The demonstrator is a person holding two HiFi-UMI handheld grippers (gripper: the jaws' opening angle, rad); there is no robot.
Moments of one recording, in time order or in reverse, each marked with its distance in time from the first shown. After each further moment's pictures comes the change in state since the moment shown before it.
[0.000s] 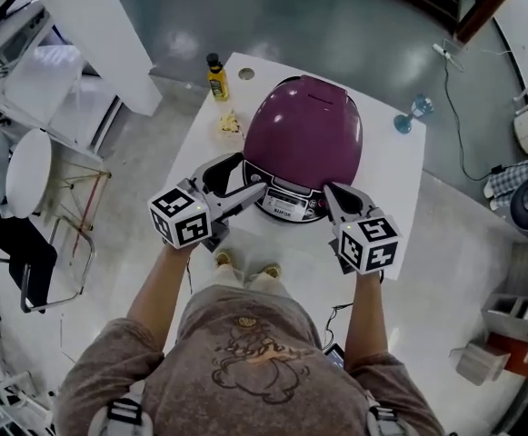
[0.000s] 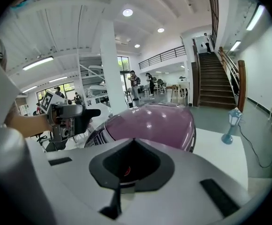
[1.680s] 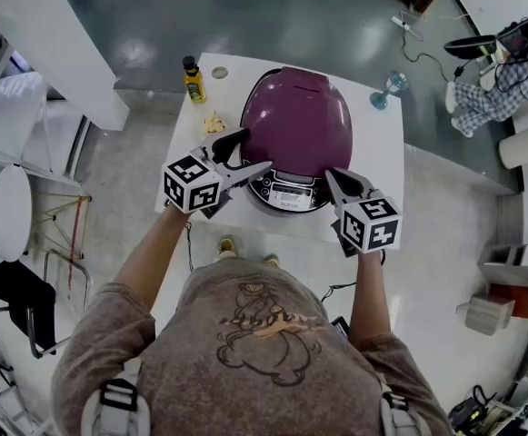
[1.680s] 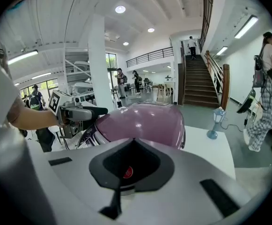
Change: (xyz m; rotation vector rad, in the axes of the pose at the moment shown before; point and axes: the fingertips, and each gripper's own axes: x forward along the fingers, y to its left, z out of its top) left arm 0.040 0.030 -0.008 0.159 0.135 -0.245; right arm -0.002 -0.001 -0.002 0.045 0.023 -0.184
